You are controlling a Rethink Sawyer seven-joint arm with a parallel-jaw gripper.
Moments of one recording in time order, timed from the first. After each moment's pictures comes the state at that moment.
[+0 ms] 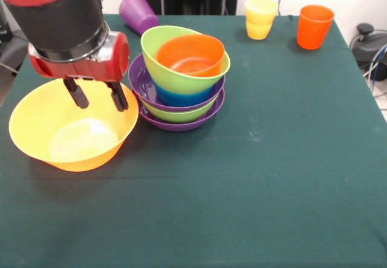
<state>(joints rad) -0.53 -0.32 0.35 0.79 -0.27 1.31 1.67</state>
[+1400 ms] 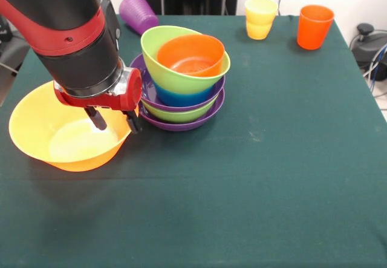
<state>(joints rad) -0.53 -0.25 0.30 0.83 -0.21 1.21 1.67</state>
